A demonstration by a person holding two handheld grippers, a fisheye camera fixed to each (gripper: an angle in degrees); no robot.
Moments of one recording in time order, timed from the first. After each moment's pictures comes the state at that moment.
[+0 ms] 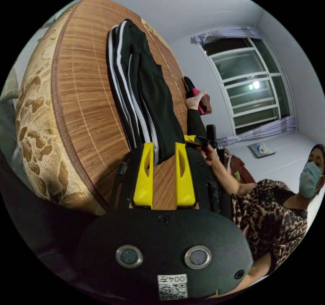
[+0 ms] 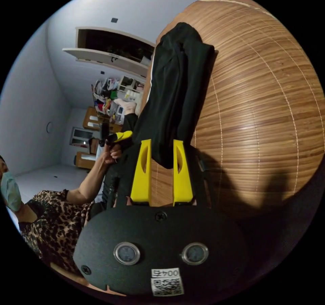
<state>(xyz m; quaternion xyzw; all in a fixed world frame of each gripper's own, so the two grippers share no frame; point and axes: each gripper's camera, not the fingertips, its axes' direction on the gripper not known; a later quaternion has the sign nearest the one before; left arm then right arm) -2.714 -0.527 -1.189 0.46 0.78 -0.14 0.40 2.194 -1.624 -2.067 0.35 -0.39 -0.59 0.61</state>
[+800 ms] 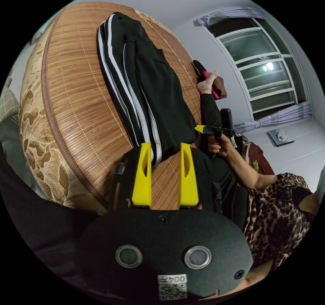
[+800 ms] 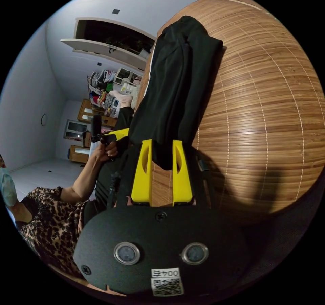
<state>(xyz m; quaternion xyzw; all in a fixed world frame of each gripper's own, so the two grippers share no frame) -2.717 -0.538 -1.249 0.44 0.74 -0.12 0.49 2.169 -1.603 -2.091 0.36 -0.35 -0.60 0.63</state>
